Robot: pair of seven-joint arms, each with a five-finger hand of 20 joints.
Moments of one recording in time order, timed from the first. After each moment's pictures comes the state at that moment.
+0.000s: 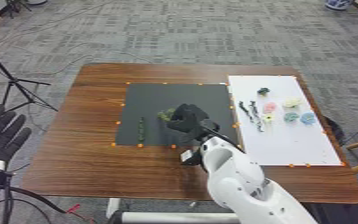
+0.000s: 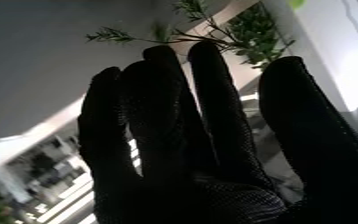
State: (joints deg) left arm 149.9 -51.5 -119.3 -131.5 -0.6 16.2 24.8; right arm -82.5 -66.5 47.6 -110.2 -124.1 2.1 28.8
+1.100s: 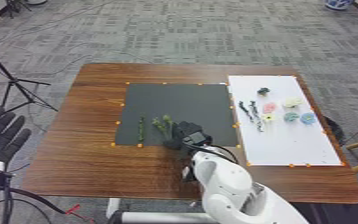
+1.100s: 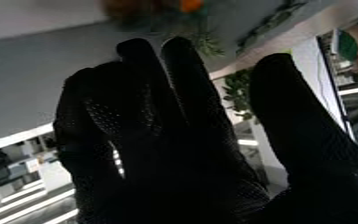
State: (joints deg) left arm 150.0 -52.1 -119.3 -131.5 -0.6 16.2 24.7; right arm -82.6 -65.6 42.6 -112.9 -132.9 -12.0 37.8
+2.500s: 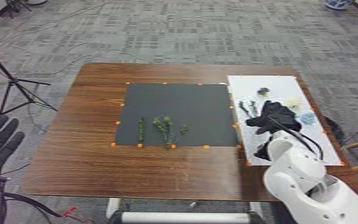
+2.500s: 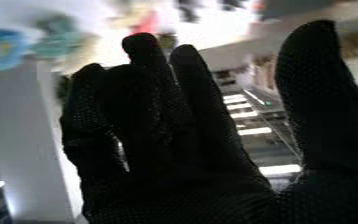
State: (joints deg) left arm 152.5 -53.1 -120.8 -132.4 -0.6 16.3 25.8; right arm -91.5 -52.0 65.8 -116.1 -132.7 -7.2 51.1
